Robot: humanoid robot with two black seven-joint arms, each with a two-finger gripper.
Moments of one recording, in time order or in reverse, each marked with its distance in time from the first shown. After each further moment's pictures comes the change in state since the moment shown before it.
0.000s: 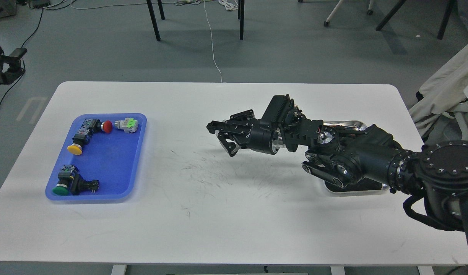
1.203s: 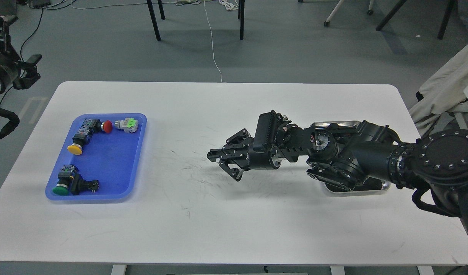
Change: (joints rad) left arm -0.013 -0.123 -0.023 0.137 0.001 -0.039 -0.005; right arm 0.075 0.000 -0.225 0.052 -0.090 0.007 0.000
